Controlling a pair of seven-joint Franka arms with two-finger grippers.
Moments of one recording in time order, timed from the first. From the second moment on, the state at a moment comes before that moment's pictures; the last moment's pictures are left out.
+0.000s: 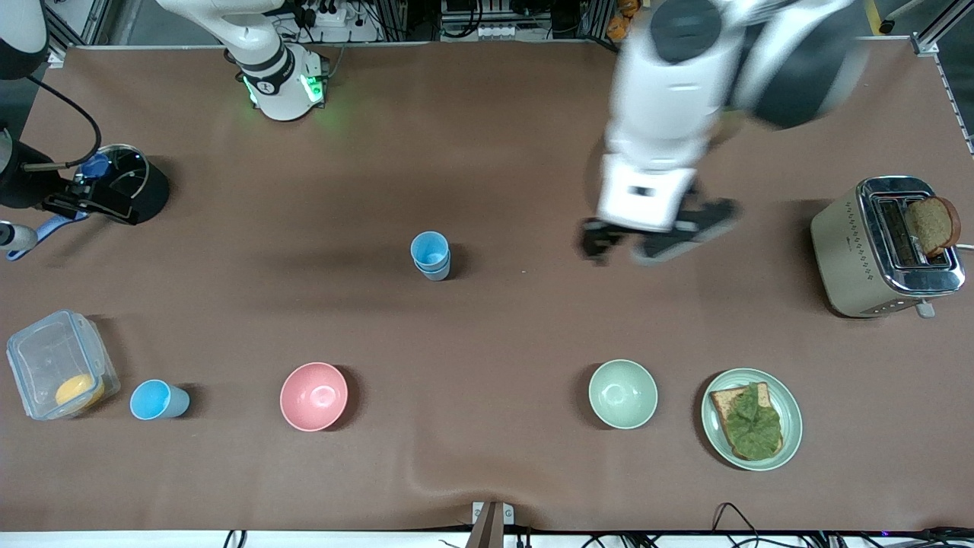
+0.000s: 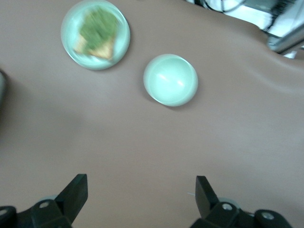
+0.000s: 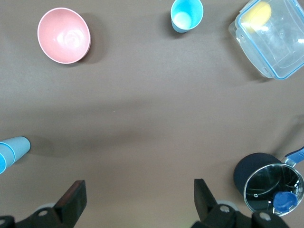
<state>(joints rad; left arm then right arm) -0.31 0.27 -0.21 -1.36 0.22 1.69 -0.87 0.04 0.03 -0.08 -1.62 0.02 1.56 0.07</state>
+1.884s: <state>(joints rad) -0.09 0.08 -0.04 -1.45 0.03 1.54 -0.12 0.04 0.03 -0.08 -1.62 0.02 1.56 0.07</state>
